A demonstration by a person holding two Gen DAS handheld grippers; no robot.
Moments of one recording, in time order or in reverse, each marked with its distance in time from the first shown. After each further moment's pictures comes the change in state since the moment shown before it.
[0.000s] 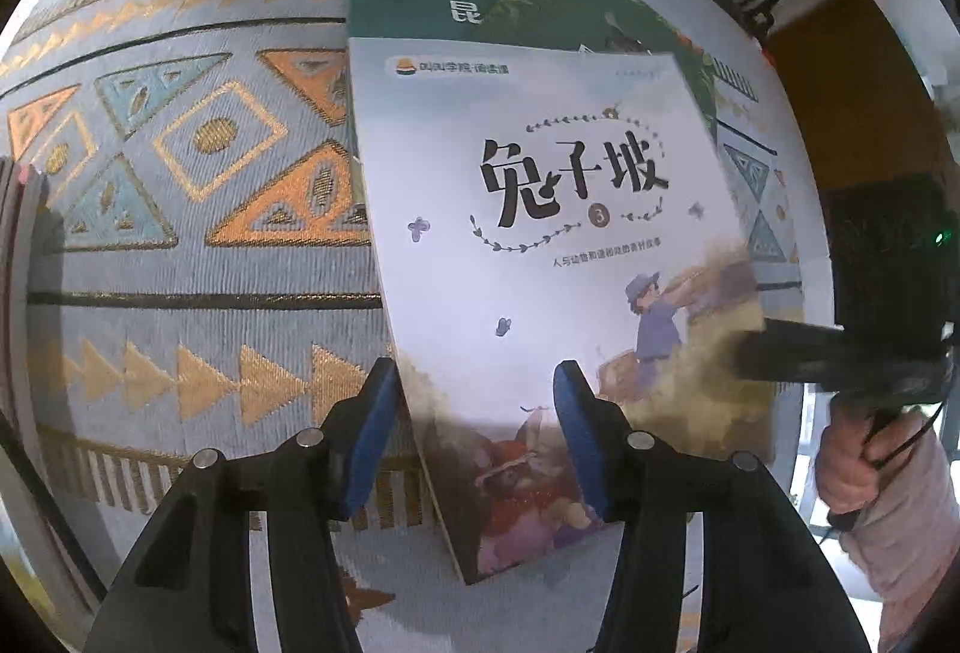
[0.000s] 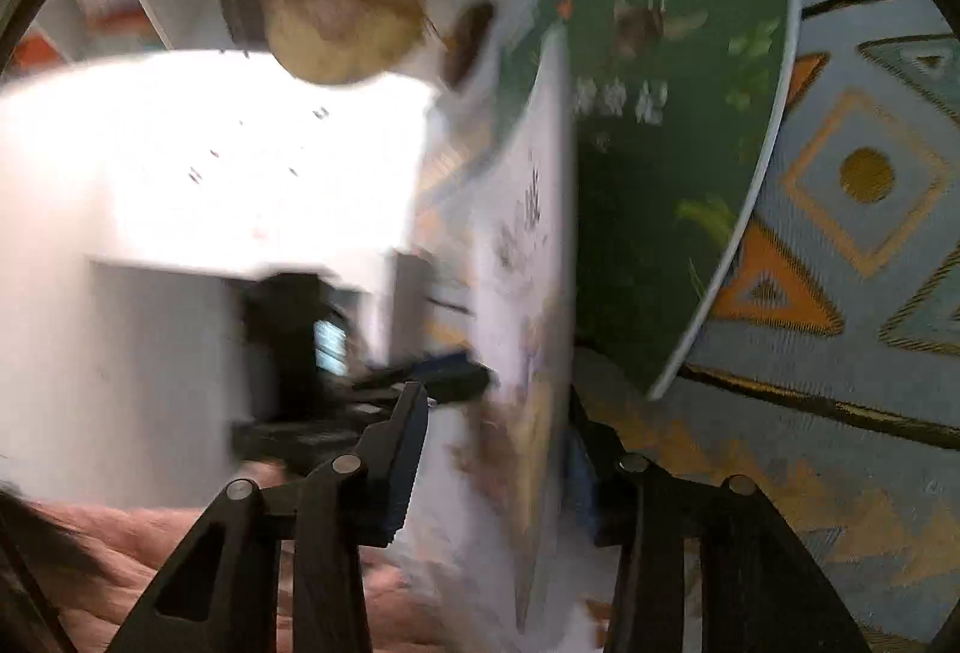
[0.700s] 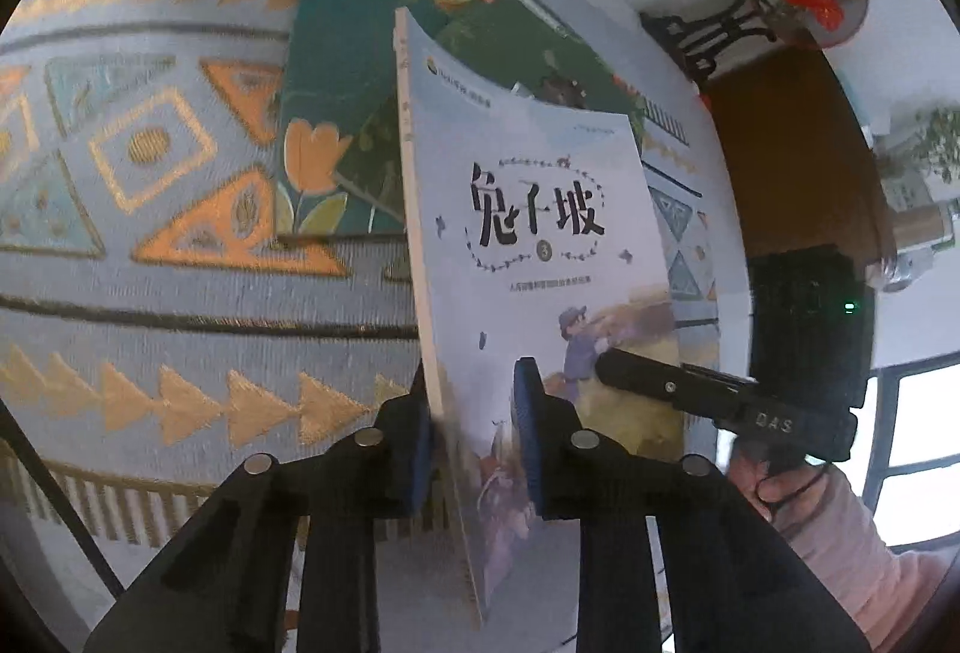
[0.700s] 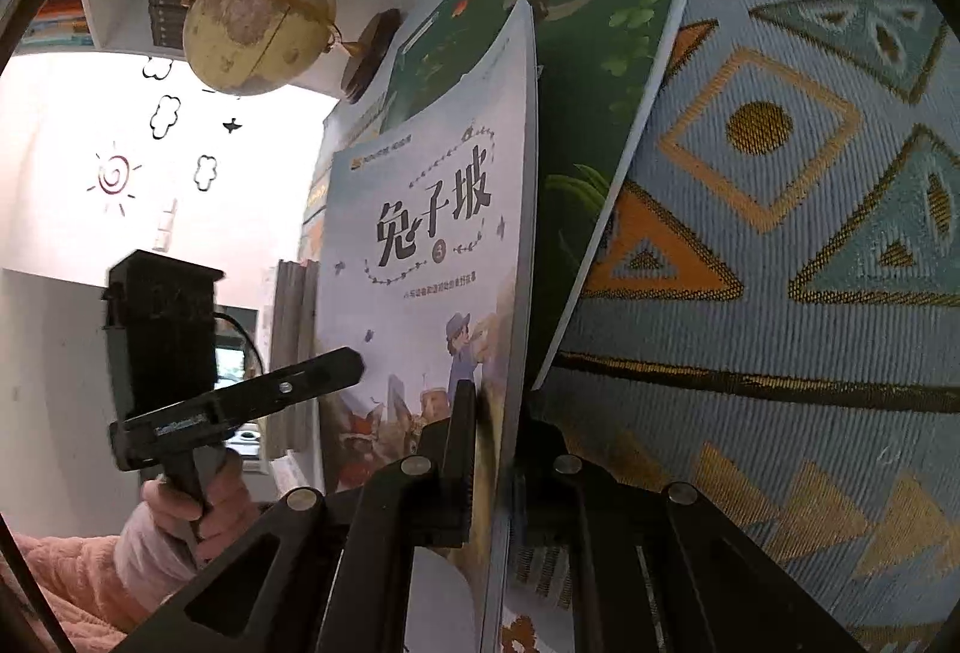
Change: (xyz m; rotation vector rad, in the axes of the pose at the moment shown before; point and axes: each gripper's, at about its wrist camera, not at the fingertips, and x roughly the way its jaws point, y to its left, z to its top) left arm -0.008 -0.007 0.007 -0.011 -0.066 -0.189; right arm -0.009 -0.010 -0.008 0.033 -0.104 -0.176
